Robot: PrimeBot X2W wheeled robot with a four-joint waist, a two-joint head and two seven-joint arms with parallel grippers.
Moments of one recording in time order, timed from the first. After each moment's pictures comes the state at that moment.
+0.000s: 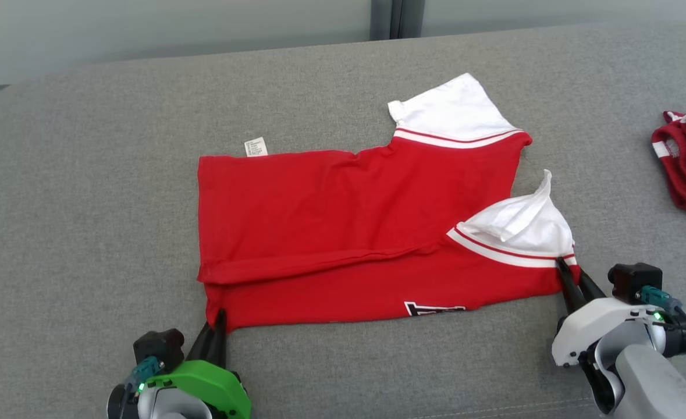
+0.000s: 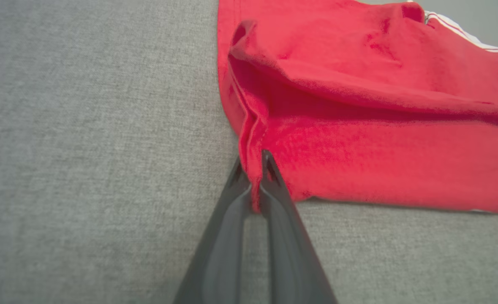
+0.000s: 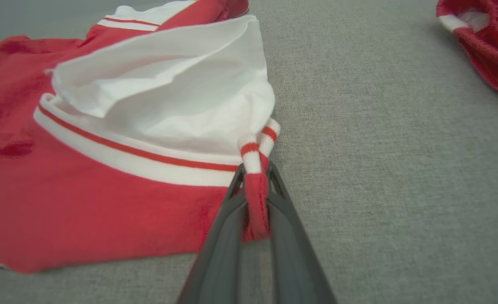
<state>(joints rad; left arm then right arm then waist) -0.22 0.05 -0.21 0.70 -0.39 -0.09 -0.27 -0.34 -0.23 0.16 0.75 0.35 0.13 -0.27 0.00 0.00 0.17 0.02</state>
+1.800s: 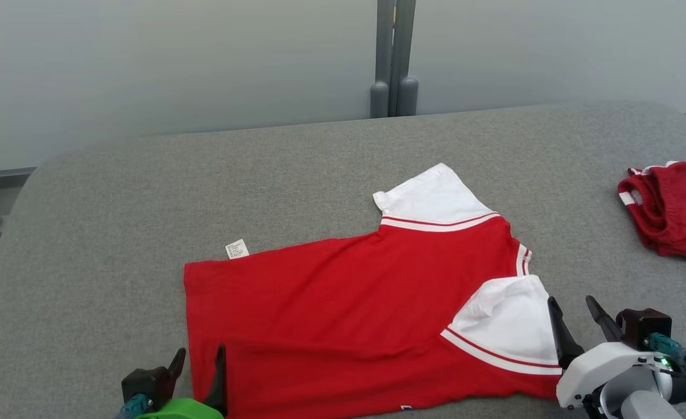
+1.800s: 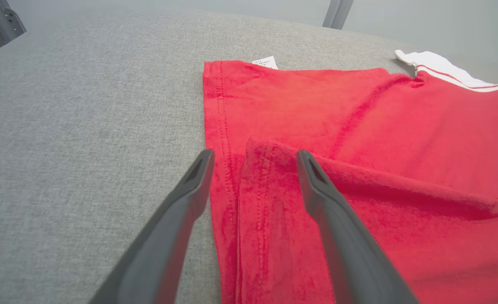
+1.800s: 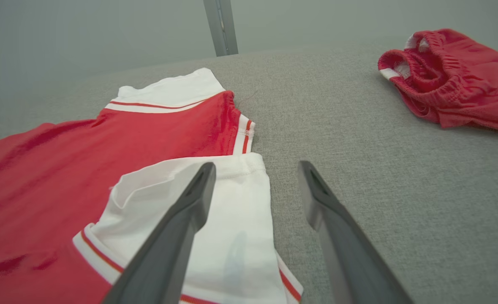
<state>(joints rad) -0.08 0.05 -0.11 0.66 -0.26 -0.13 -0.26 -0.16 -0.19 0.07 0.63 0.31 0.13 -0.26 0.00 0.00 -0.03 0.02</state>
